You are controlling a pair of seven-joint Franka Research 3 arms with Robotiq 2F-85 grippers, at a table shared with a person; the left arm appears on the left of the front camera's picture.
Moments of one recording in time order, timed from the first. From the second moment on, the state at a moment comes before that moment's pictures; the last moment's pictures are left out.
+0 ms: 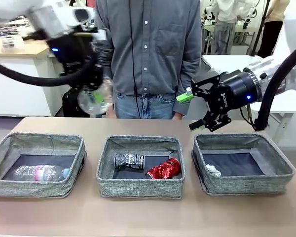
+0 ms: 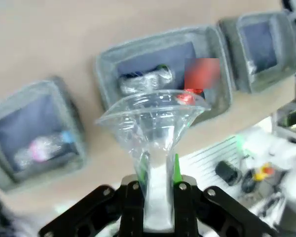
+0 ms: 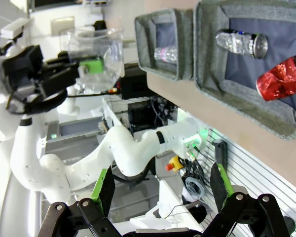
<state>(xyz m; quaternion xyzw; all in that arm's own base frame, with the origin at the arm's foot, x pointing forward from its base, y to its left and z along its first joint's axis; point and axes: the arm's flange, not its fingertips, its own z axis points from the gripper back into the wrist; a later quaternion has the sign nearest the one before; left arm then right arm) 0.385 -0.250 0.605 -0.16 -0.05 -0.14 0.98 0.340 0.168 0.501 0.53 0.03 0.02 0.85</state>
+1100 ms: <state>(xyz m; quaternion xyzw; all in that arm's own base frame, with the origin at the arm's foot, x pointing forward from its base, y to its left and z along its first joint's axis) 0.344 -0.344 0.700 -0.10 -0.04 -0.08 0.99 0.340 0.168 0.500 0.53 0.03 0.02 0.85</state>
